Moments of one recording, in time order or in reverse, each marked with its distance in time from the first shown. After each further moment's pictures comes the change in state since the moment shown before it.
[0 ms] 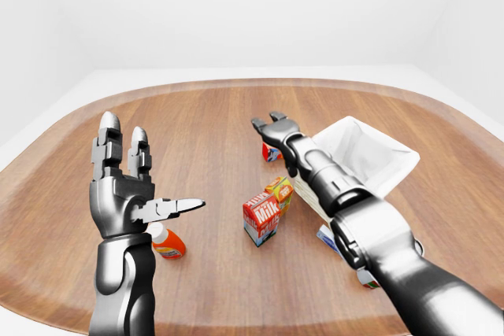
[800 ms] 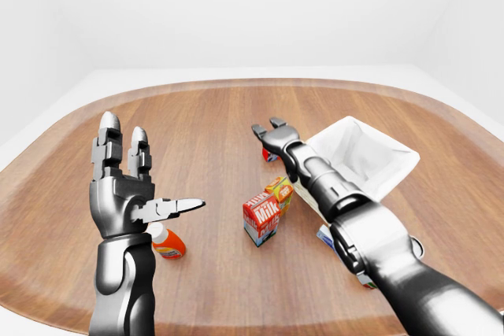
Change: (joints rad) left arm 0.000 0.000 0.000 0.000 0.000 0.000 0.000; right arm 0.040 0.009 0.001 0.008 -0.030 0.000 -0.039
